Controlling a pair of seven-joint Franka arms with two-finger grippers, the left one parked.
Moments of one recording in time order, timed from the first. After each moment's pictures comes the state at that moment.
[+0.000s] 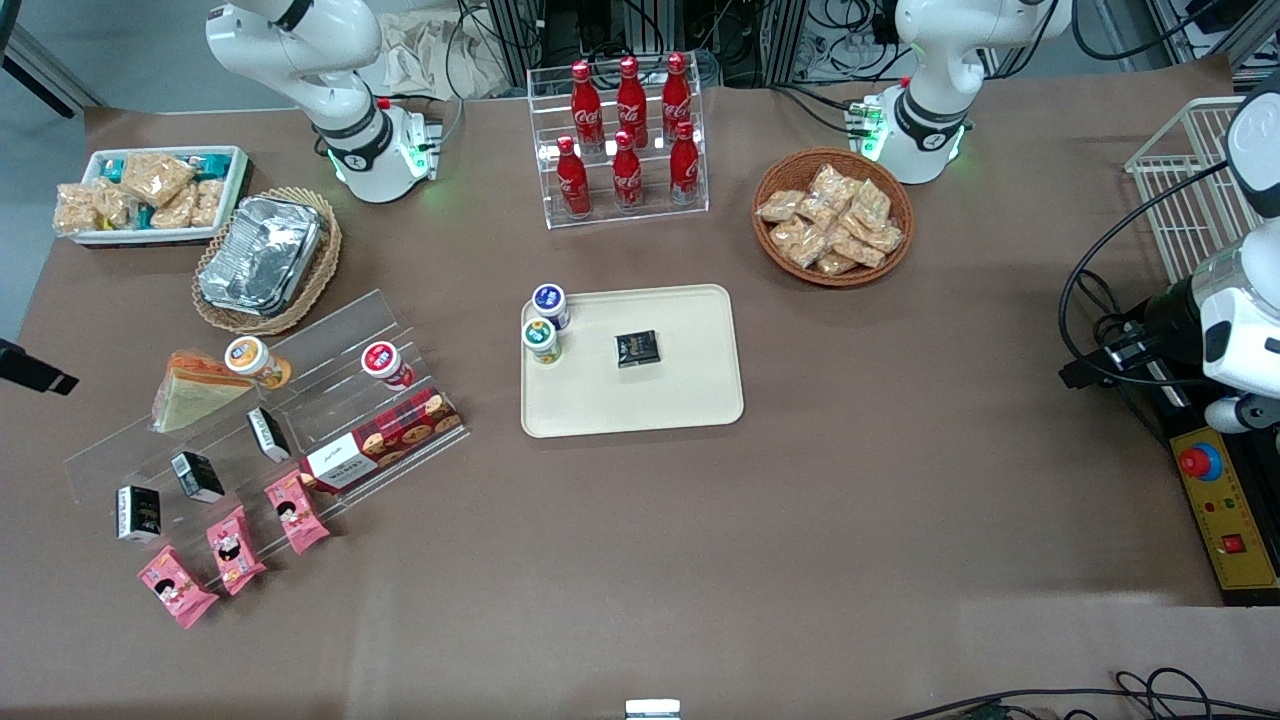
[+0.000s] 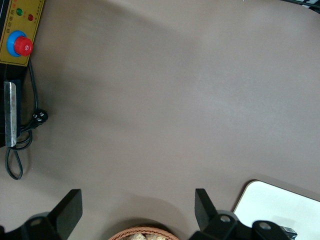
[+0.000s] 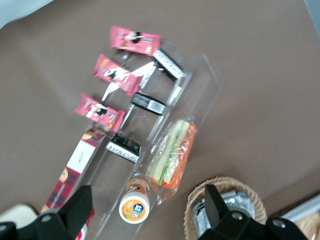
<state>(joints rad) 0.03 0.11 -0.31 -1.55 0.02 1.66 0.31</state>
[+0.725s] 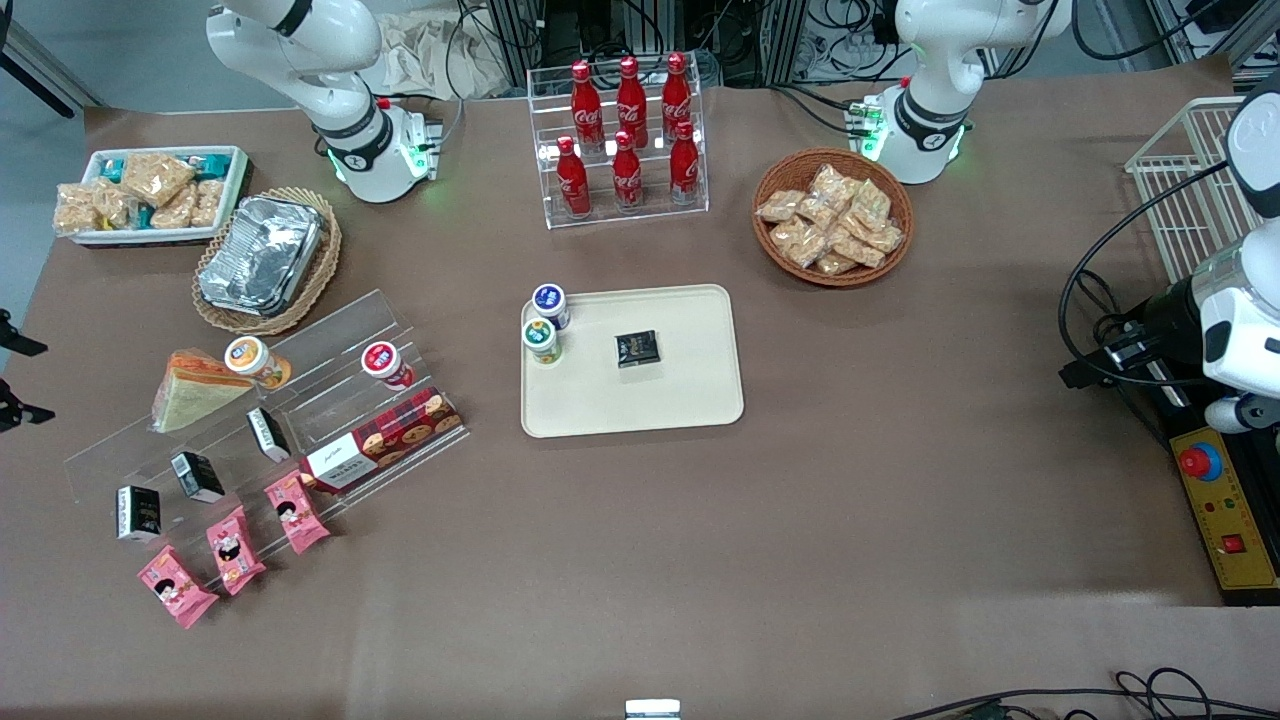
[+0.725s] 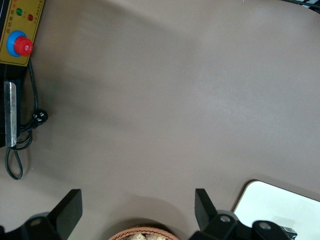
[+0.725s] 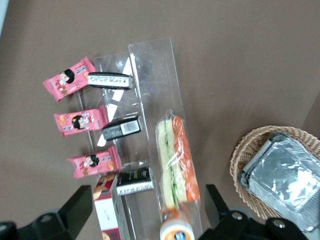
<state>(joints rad) -0.02 0.18 -0.35 -1.62 0.10 1.77 0.83</state>
